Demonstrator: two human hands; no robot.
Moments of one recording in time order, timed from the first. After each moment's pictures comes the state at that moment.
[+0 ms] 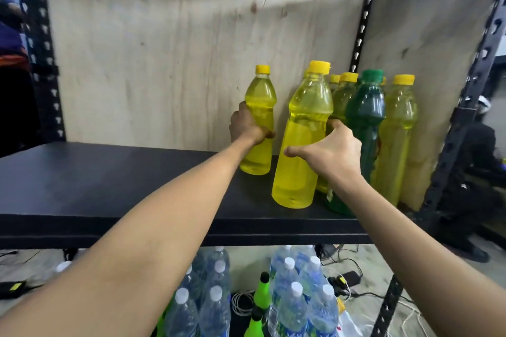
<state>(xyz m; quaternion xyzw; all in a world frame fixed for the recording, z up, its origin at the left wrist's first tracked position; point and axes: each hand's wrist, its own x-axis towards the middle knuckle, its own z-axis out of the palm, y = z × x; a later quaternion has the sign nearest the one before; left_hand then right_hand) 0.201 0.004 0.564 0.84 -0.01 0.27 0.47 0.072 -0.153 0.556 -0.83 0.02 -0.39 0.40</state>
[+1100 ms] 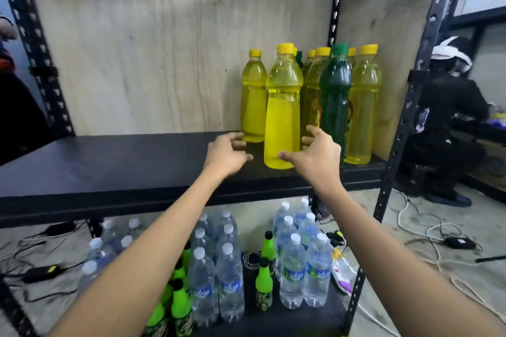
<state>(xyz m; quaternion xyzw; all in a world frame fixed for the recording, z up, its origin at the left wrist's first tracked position) 0.074 0.043 0.490 0.86 -0.07 0.15 0.48 -0.007 -0.142 0.507 -0.84 0.05 -0.30 0.45</state>
